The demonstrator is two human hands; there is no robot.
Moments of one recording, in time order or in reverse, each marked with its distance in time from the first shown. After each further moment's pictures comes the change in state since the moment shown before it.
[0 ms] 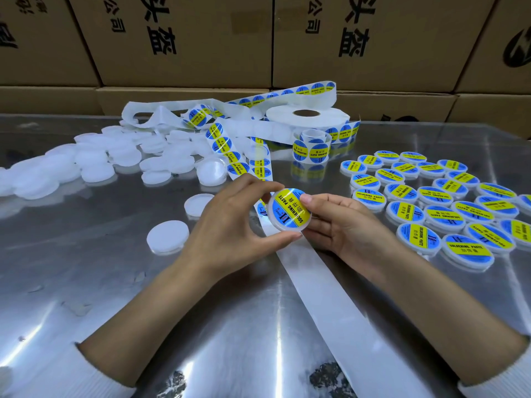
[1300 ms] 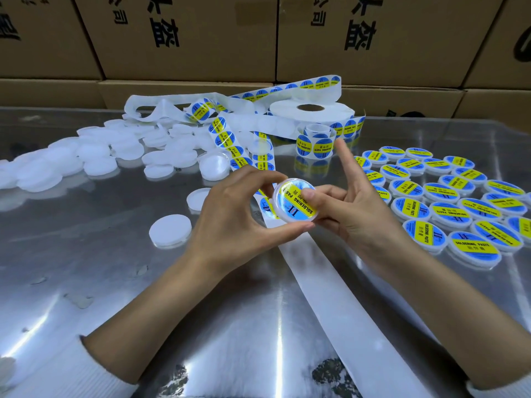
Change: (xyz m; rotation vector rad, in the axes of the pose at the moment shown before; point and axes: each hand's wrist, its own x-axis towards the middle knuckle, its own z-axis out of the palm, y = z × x) left_hand 0.000 0.013 -0.004 -0.072 0.129 0.005; right_hand -0.006 -0.007 0.008 -0.048 0.003 -0.274
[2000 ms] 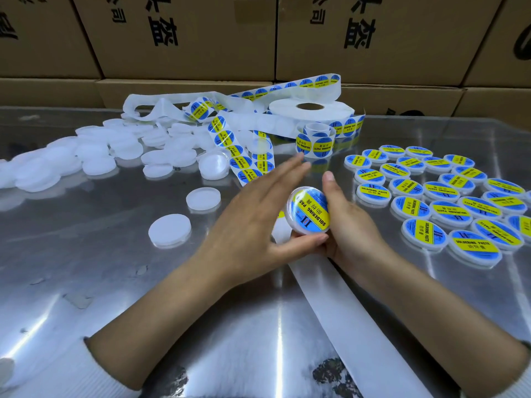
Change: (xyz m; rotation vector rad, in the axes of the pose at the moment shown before) left_hand -0.004 0.001 0.011 0.072 -0.222 0.123; right_hand 0.001 0.015 0.016 -0.111 0.212 0.268
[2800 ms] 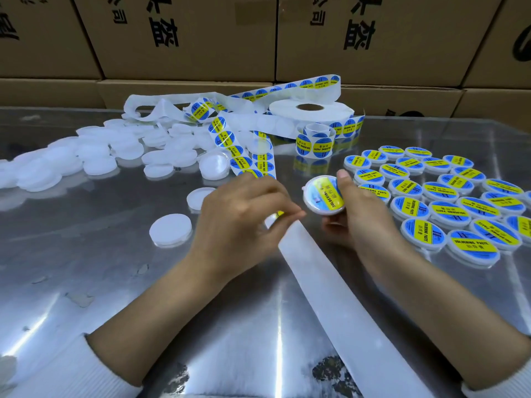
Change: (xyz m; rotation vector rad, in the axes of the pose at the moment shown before) left_hand 0.000 -0.007 -0.003 0.201 0.333 0.177; right_hand 0.008 -0.008 -0.015 0.028 0.182 -0.067
